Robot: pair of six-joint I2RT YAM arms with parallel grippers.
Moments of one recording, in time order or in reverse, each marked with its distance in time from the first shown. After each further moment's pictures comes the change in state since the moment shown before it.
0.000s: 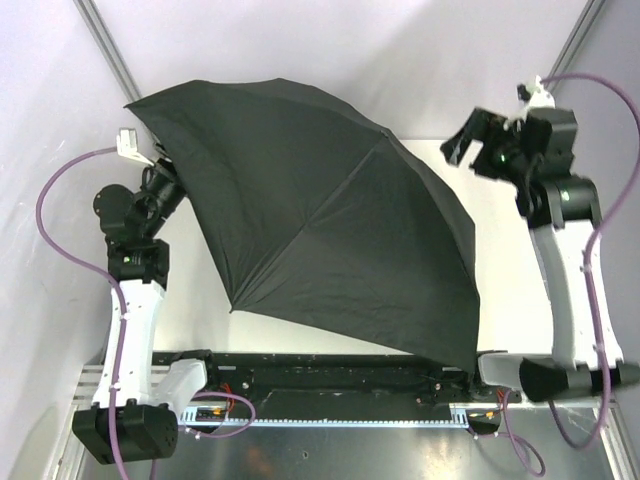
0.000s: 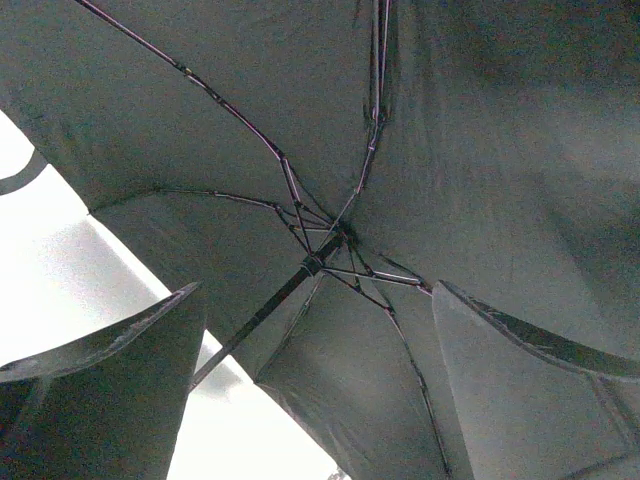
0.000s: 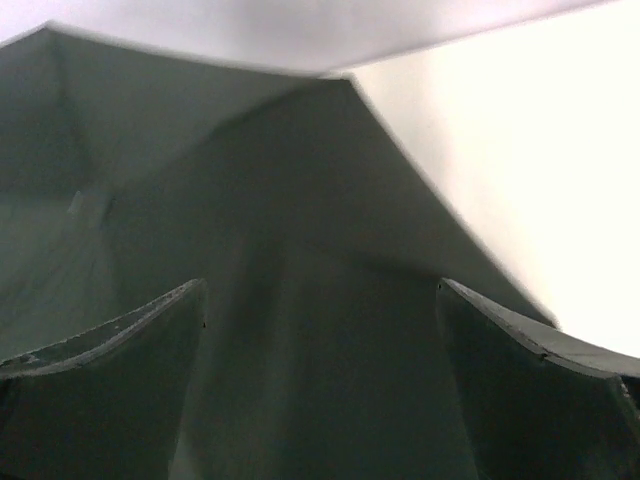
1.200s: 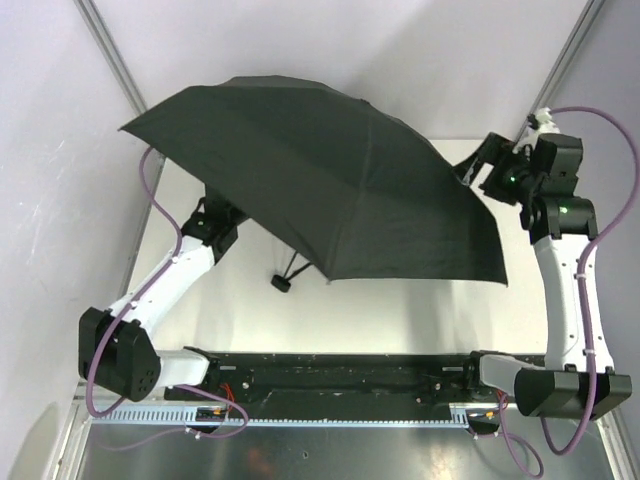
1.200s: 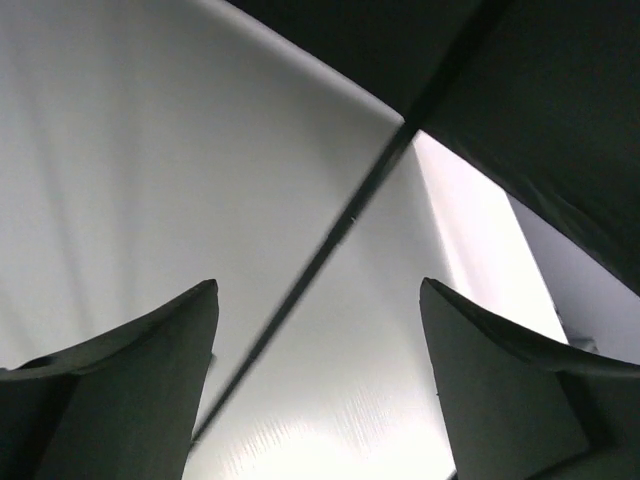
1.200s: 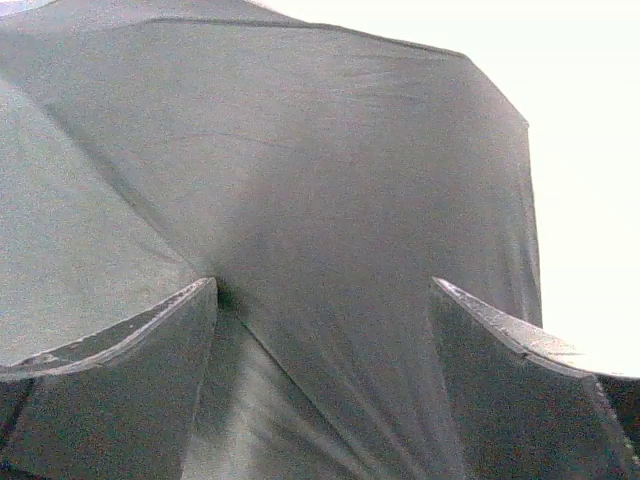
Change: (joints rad) left arm -0.463 0.352 -0.011 -0.240 -0.352 0.603; right arm -0.134 -0.163 -0.334 0.106 -0.259 0.038
